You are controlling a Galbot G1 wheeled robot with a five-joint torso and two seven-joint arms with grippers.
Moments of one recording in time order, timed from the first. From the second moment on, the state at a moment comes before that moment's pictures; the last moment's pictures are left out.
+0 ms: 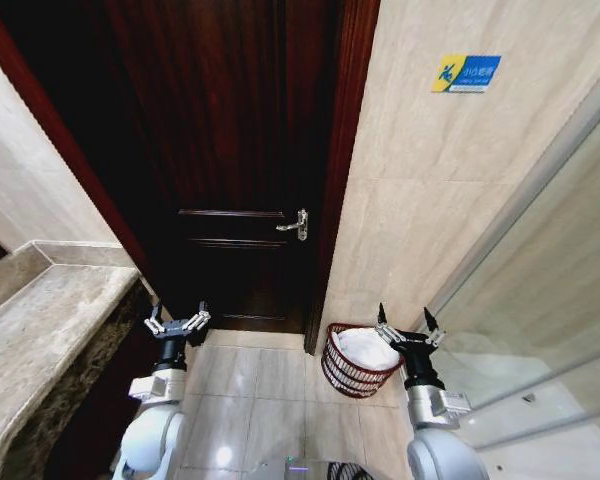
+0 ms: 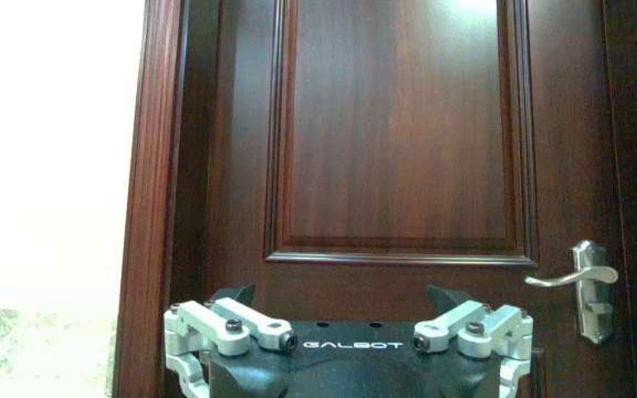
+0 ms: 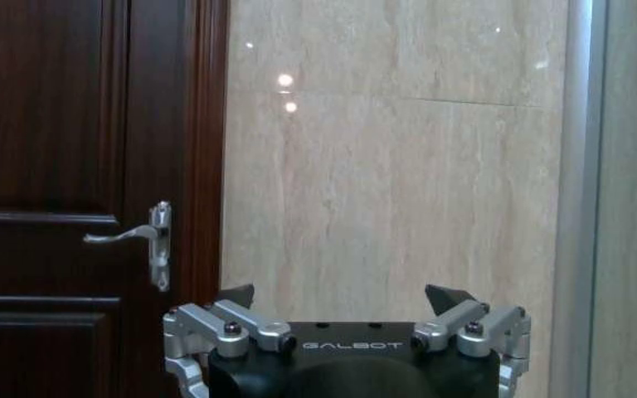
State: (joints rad) left arm 1.65 -1.47 -0.72 -2.13 -0.19 -0.25 -0.06; right arm -1.75 1.53 0.52 2.31 -0.02 0.05 0.12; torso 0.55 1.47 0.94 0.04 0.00
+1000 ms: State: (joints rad) left arm 1.67 -1.46 -0.73 -2.13 -0.19 -0.26 -0.06; right arm -1.77 1.53 0.51 2.30 -0.03 0.07 0.11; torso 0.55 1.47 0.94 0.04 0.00
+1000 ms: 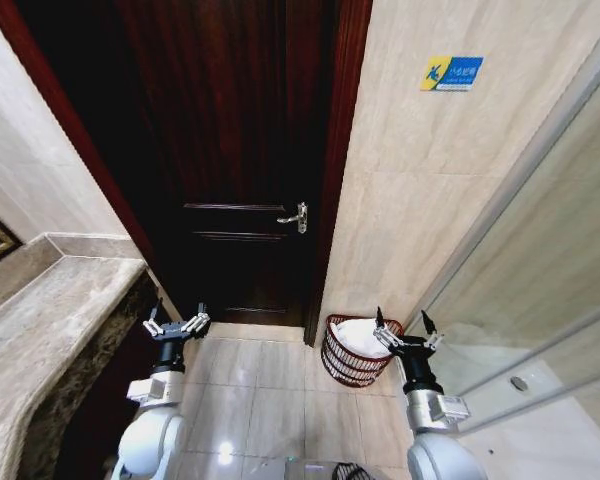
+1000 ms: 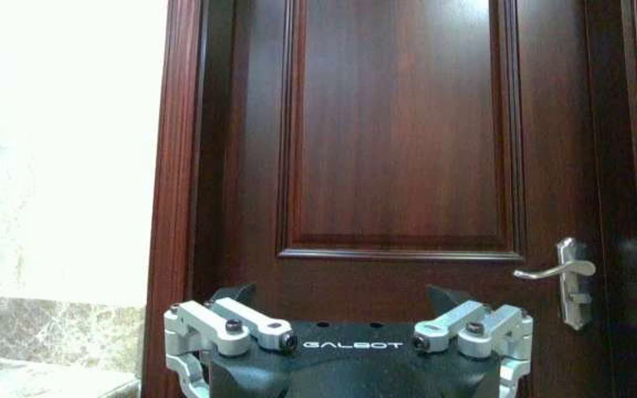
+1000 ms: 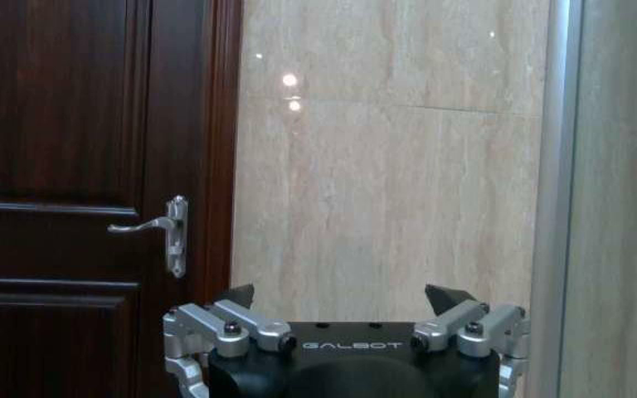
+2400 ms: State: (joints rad) left arm 1.68 -1.47 -0.72 -2.14 -0.20 -0.30 -0.04; right arm -1.81 1.53 0.49 2.31 -0.04 0.11 0.13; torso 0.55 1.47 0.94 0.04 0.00
